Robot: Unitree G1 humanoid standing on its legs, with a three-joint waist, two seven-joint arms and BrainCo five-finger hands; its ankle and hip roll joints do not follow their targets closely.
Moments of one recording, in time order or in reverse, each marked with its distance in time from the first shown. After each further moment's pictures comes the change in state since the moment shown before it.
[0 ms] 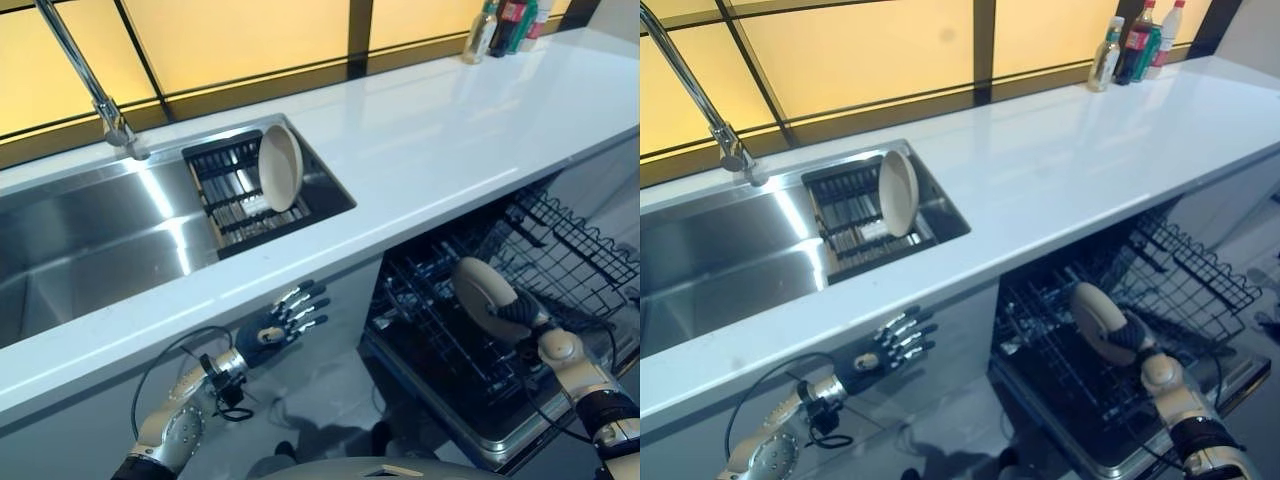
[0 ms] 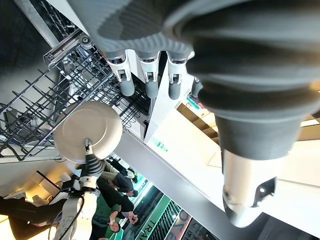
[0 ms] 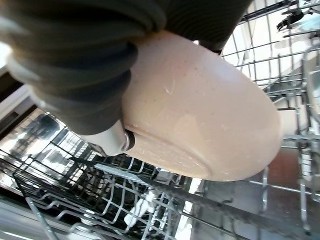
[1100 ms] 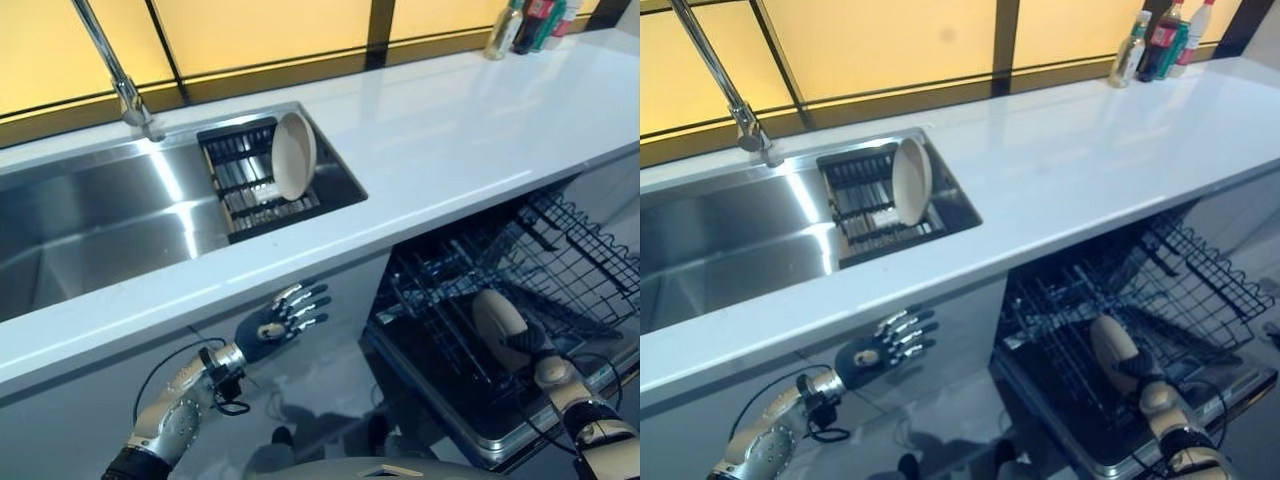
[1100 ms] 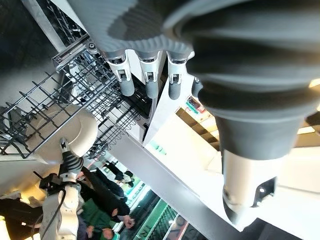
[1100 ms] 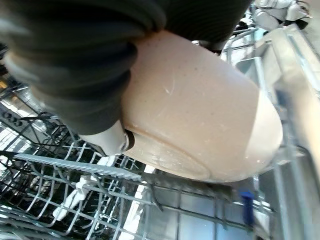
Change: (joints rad) left arm -0.060 0.053 -0.021 -0.007 -0.045 0.022 0.002; right arm -0.123 0.087 0.011 0.335 -0.024 0.005 -0.127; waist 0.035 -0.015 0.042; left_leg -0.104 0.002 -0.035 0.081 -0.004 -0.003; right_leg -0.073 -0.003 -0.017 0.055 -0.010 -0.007
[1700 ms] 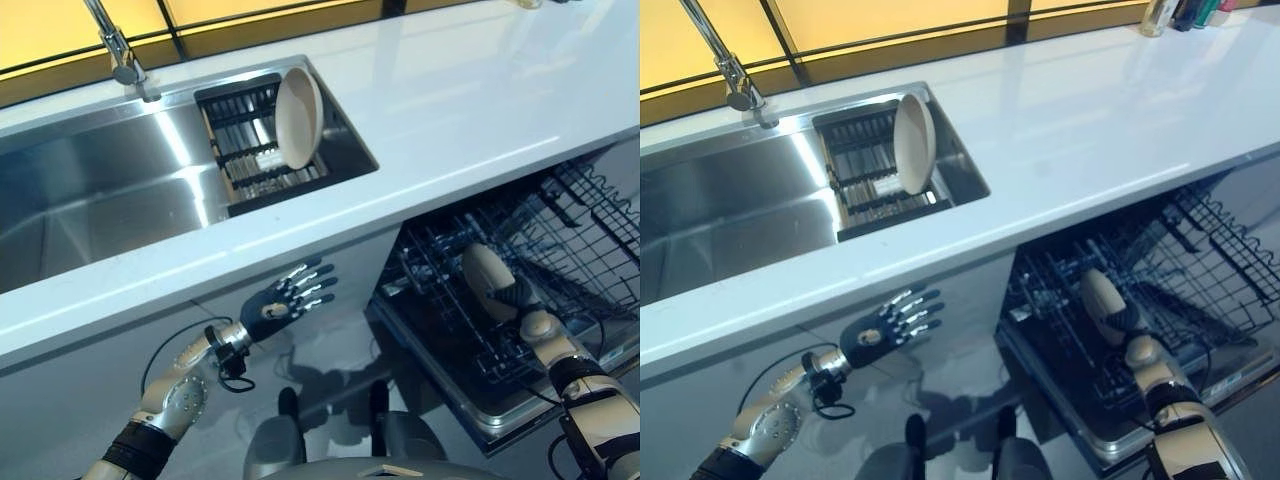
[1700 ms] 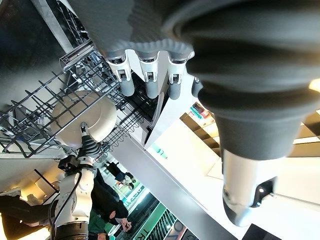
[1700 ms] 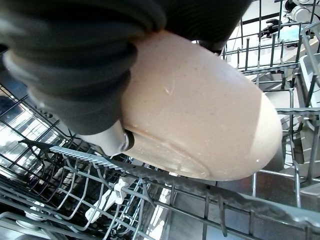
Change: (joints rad) left arm -0.080 0.008 -0.032 -0.003 -0.028 -0.002 0.018; right arm -0.142 -0.001 0.051 0.011 -0.004 0.003 -0.036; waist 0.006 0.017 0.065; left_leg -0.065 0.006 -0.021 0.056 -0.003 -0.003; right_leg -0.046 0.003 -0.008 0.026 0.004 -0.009
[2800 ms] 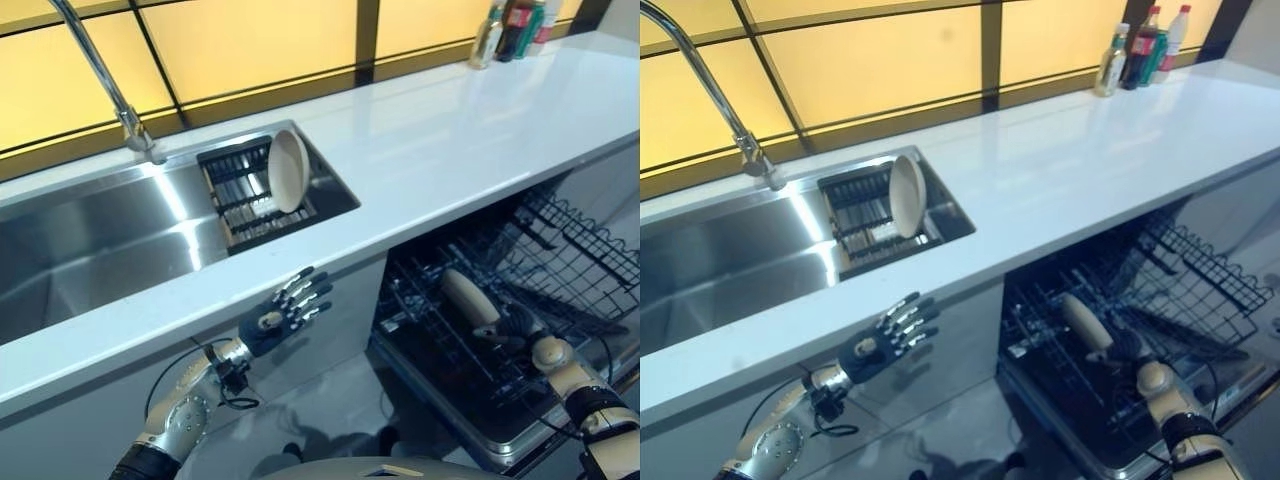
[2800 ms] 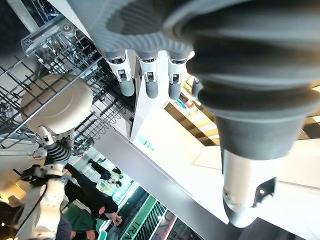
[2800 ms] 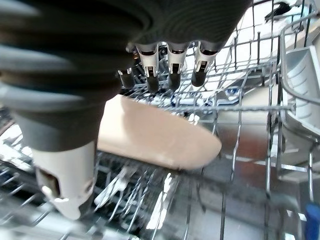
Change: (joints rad) left arm 0.102 -0.053 0.029 0.015 -0.049 -0.024 0.016; right arm 0.217 -0.047 -0.012 -0.207 -0.005 -0.020 0.201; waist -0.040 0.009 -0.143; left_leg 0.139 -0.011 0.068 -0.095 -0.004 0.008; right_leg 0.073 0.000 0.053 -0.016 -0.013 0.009
